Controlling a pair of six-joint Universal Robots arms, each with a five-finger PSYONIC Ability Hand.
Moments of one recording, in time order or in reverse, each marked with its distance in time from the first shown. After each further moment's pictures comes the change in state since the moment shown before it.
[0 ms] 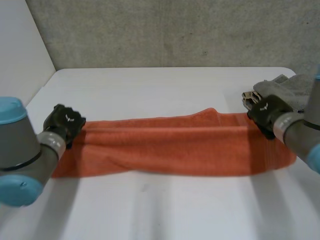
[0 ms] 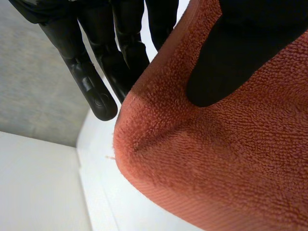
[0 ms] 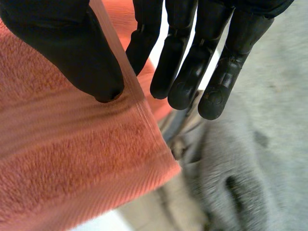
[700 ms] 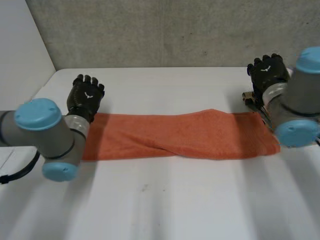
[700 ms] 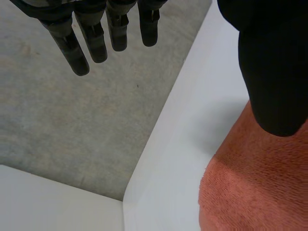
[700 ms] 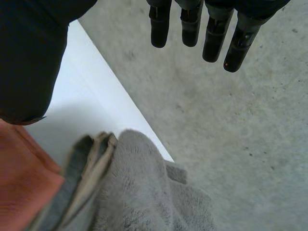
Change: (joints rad) left arm -0.101 -0.288 0.267 0.337 -0.037 -0.048; right arm 0.066 0.267 -0.390 -0.267 0.171 0.229; left_hand -0.927 -0.997 -0.981 -0.997 -0.925; right_hand -0.787 -0.954 -0.963 -0.951 -0.928
